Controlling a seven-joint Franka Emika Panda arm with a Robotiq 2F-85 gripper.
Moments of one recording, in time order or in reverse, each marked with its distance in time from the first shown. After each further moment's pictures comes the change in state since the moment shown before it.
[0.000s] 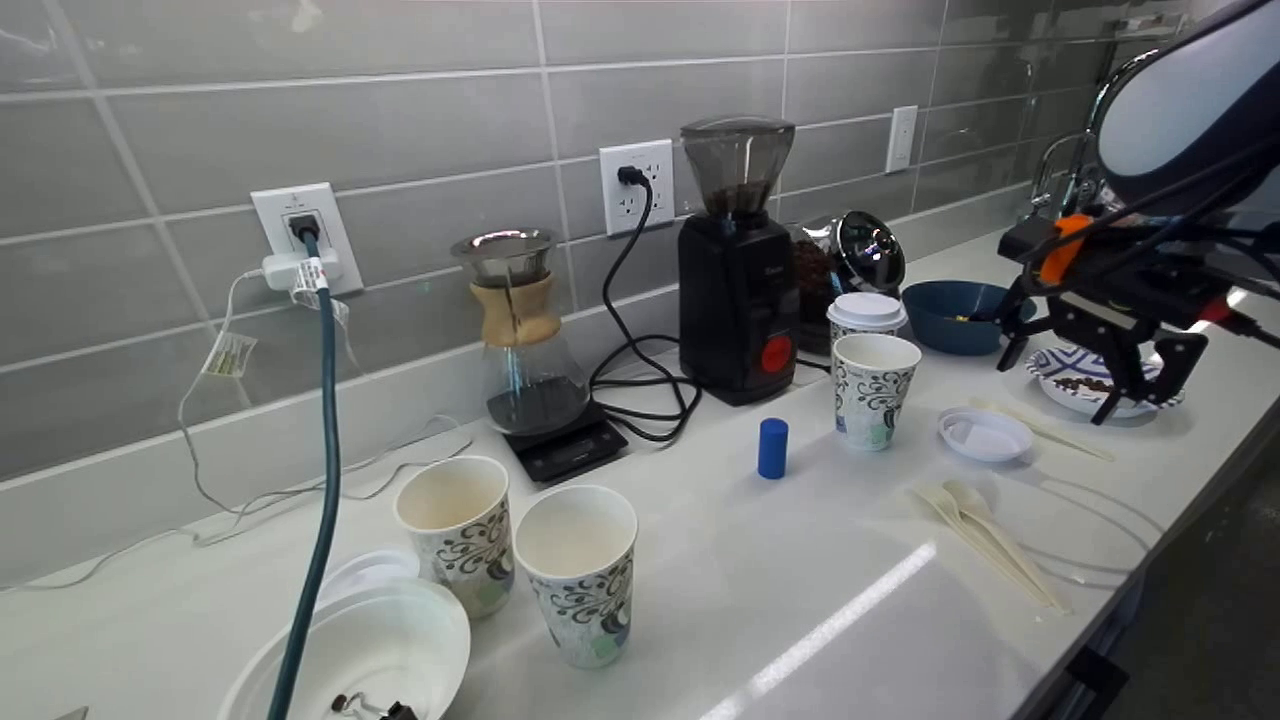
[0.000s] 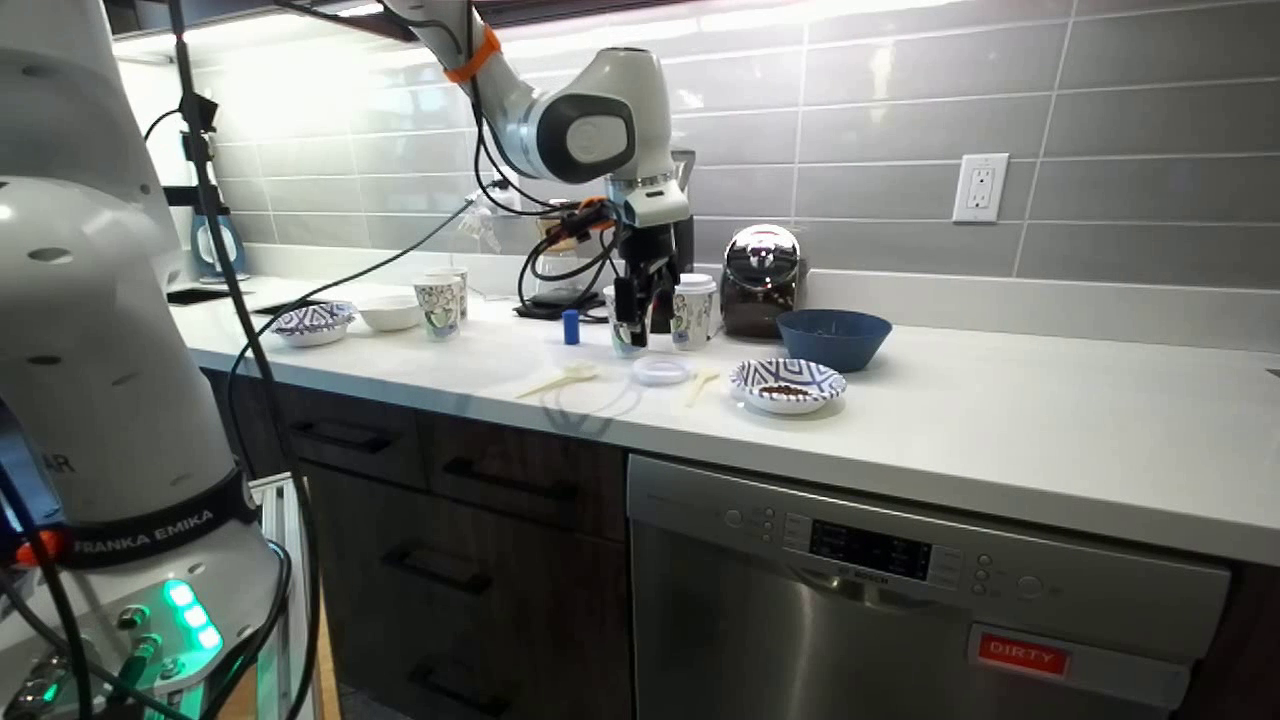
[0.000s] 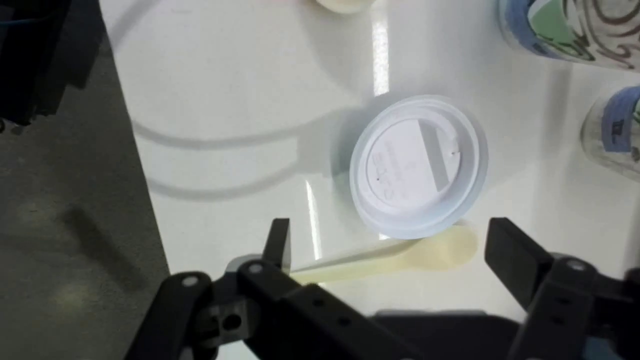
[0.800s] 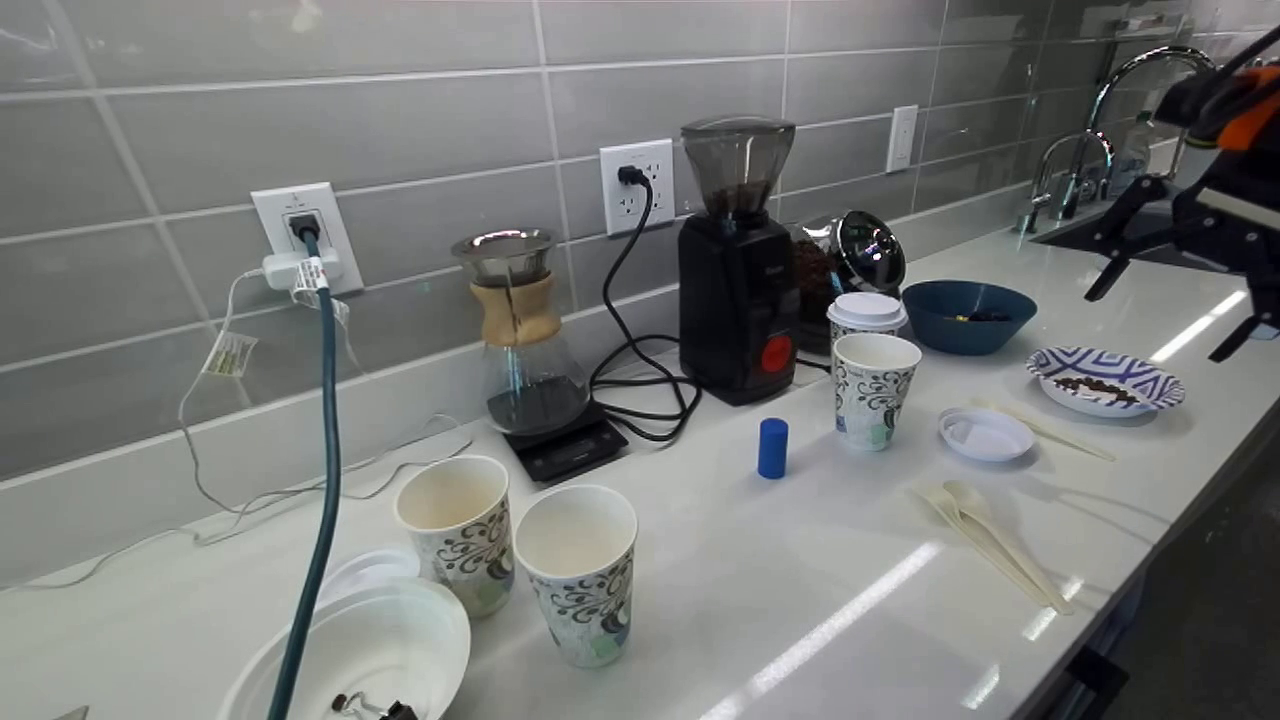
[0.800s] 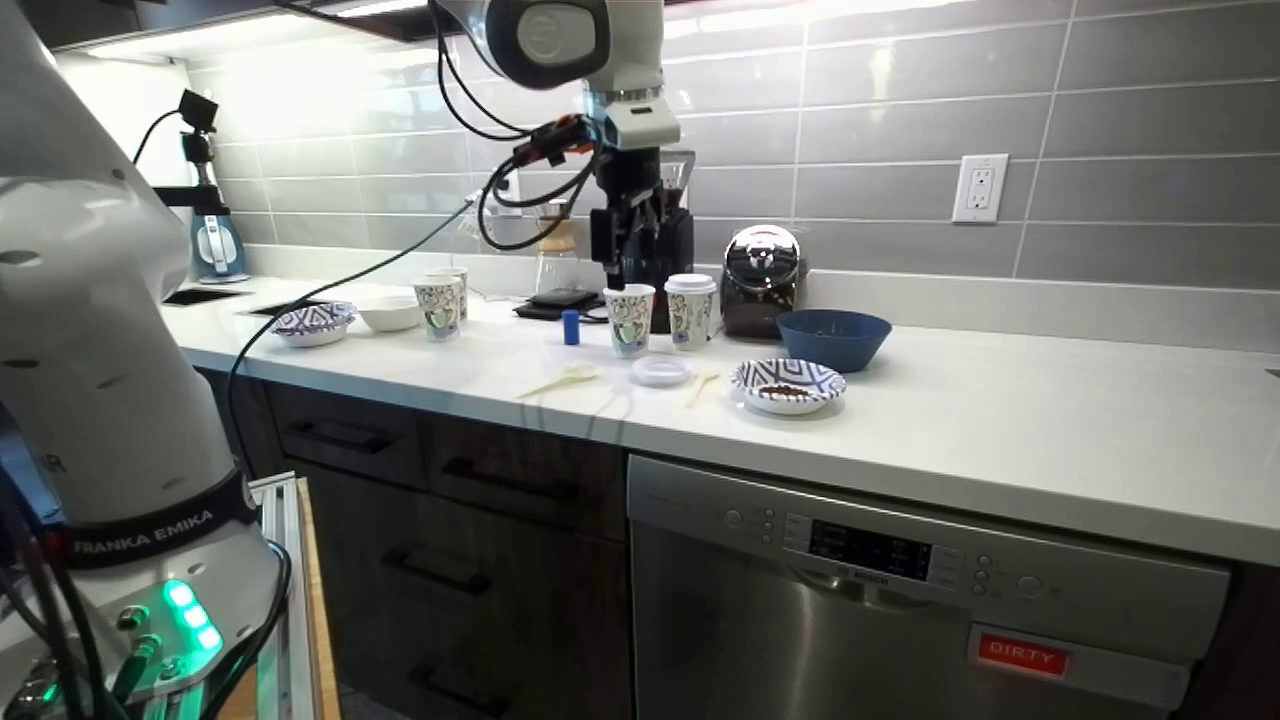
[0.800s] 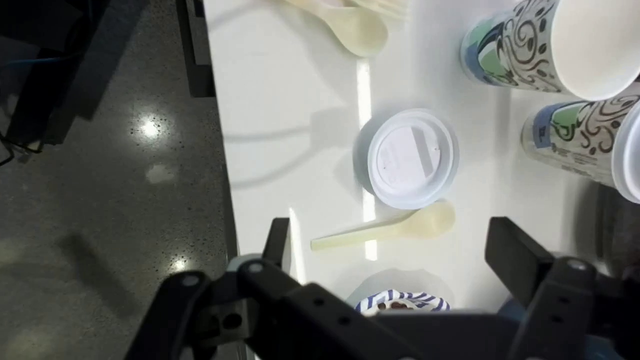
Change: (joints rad) arm -0.098 -0.269 -0.002 -0.057 0.191 -0.235 -0.217
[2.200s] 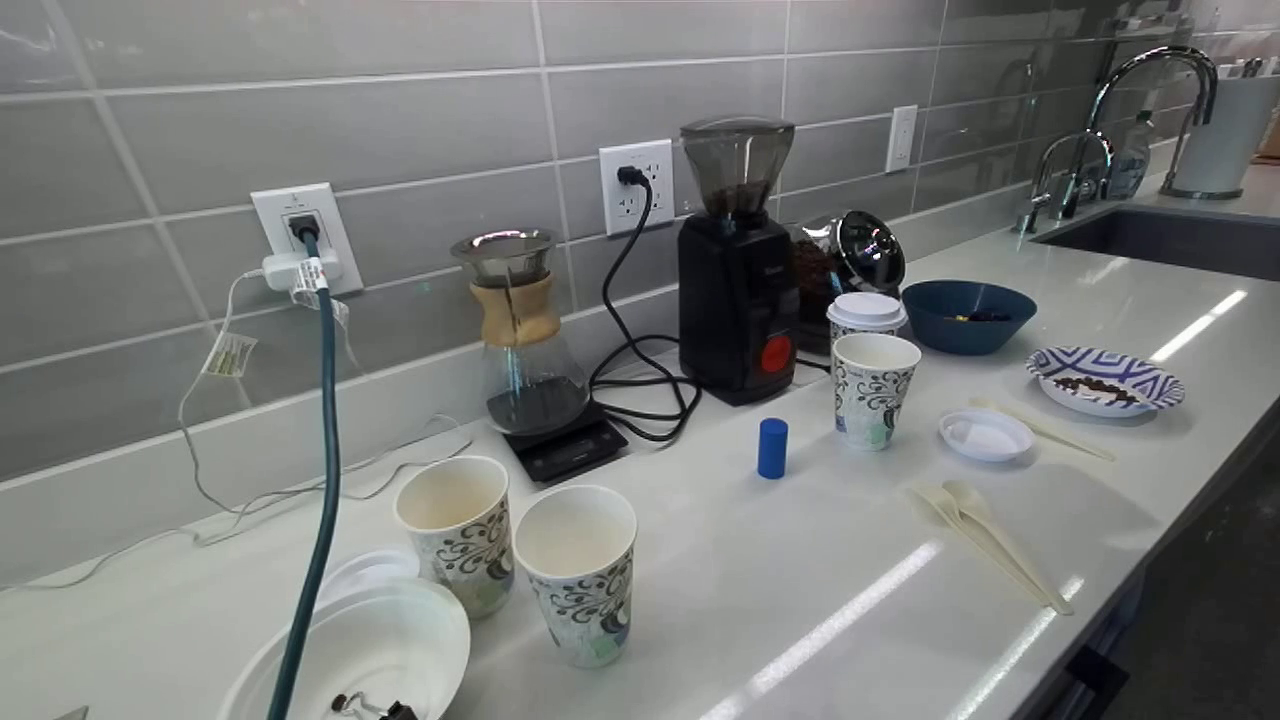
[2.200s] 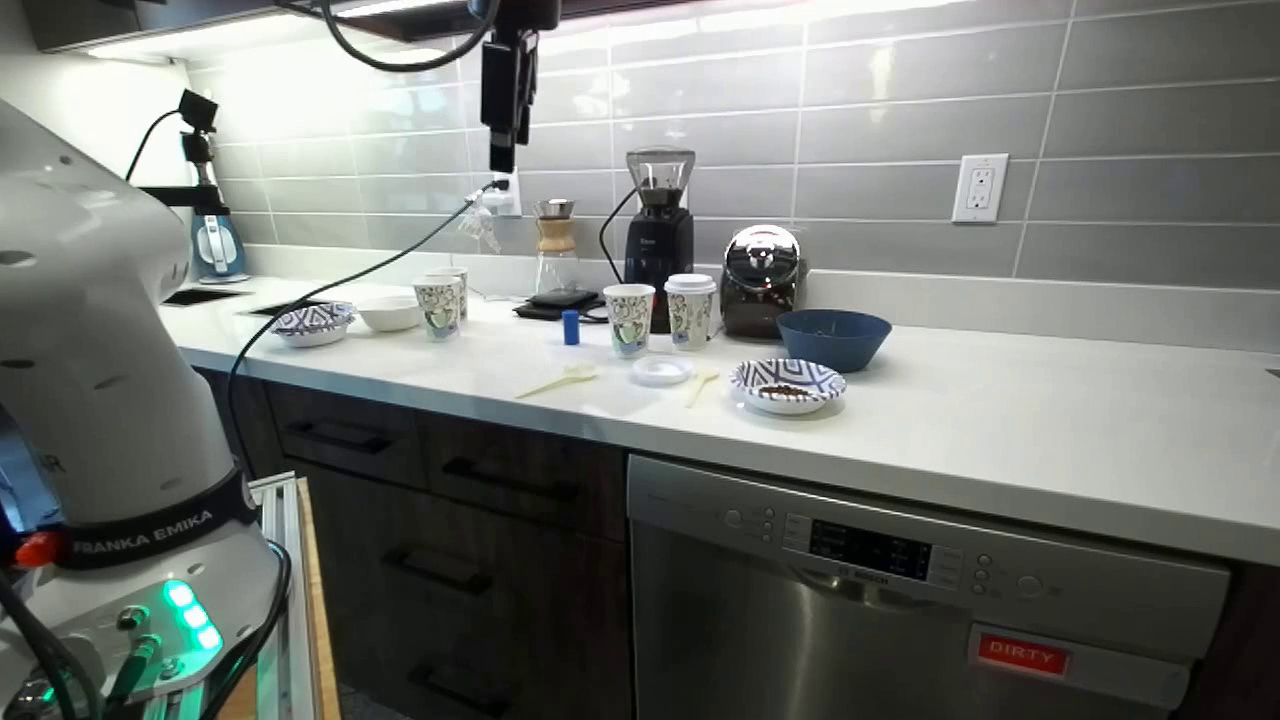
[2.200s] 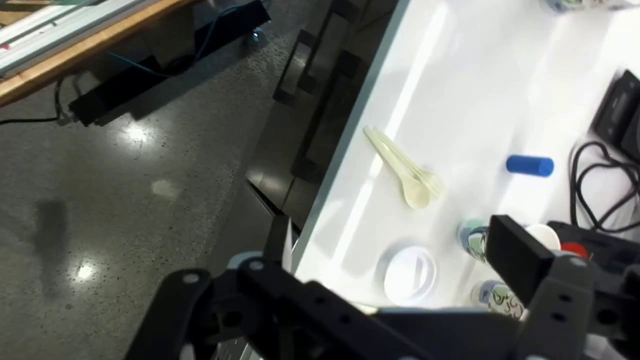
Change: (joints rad) arm -0.015 -0.421 -0.214 0.040 -0.035 -0.686 -0.535
